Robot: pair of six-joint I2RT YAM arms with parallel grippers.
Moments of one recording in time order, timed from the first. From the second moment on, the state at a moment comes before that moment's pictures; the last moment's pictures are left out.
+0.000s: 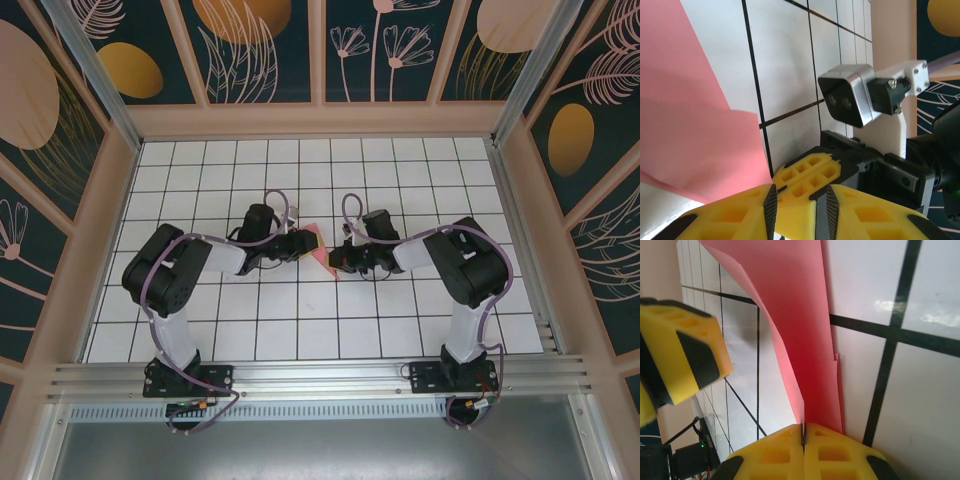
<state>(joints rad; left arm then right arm) -0.49 1.87 0.76 0.51 0.73 -0.92 0.52 1.88 0.76 0.29 -0.75 0.73</state>
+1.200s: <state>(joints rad) -0.51 1.96 0.84 0.41 0.70 -0.92 0.51 1.90 0.80 0.24 -0.78 0.75</state>
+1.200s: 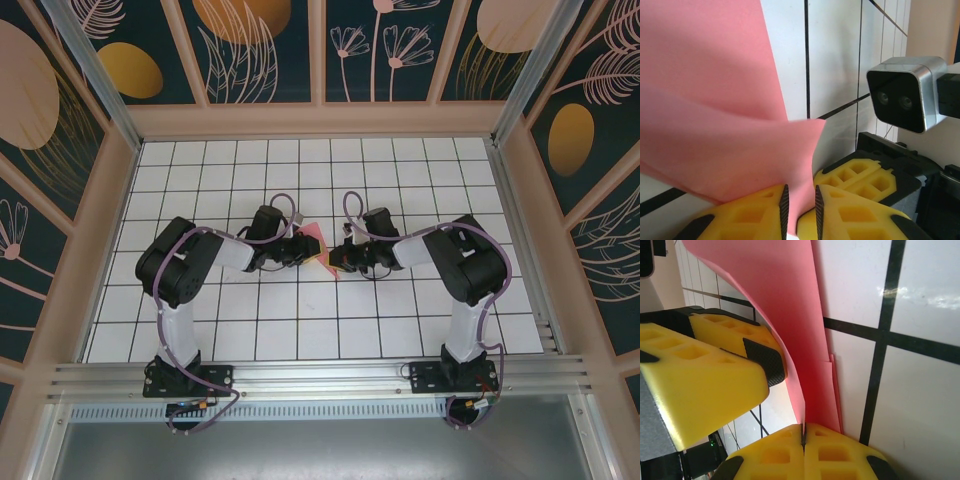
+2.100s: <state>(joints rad) -0.52 1.96 0.92 0.20 0.64 -0.92 0.53 1.85 0.79 0.13 -0.72 0.64</state>
